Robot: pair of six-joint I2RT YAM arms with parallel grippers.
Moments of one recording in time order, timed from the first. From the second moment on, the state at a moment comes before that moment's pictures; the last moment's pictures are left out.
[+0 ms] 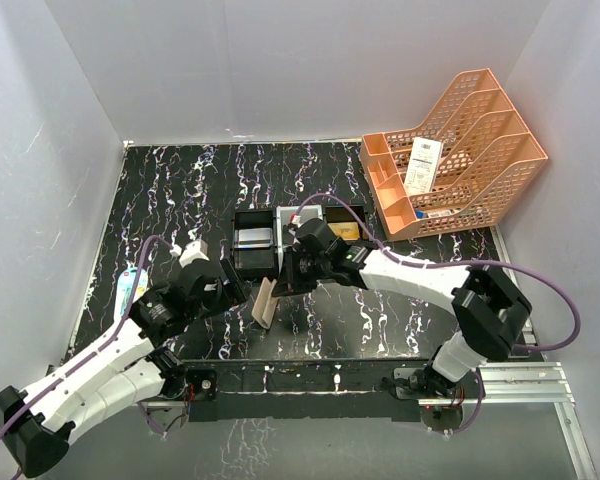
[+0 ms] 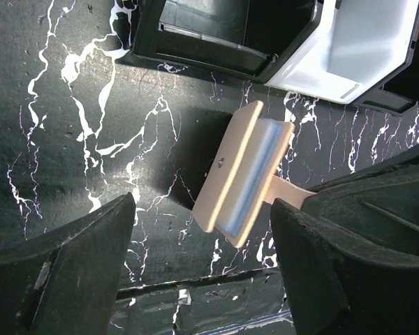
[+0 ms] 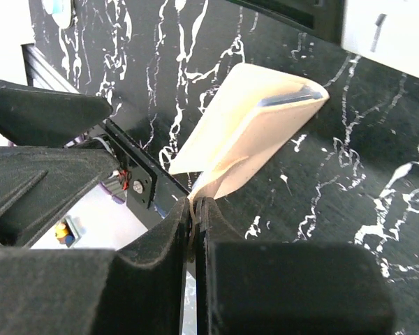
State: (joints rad) left arm -0.74 0.73 0.58 -0.67 -0.25 -0.99; right arm 0.89 1.54 1.01 -0.24 -0.31 0.83
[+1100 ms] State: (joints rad) left arm -0.74 0.96 0.55 -0.51 -0.12 -0.96; right arm 0.81 1.50 0.75 -0.20 -0.21 0.89
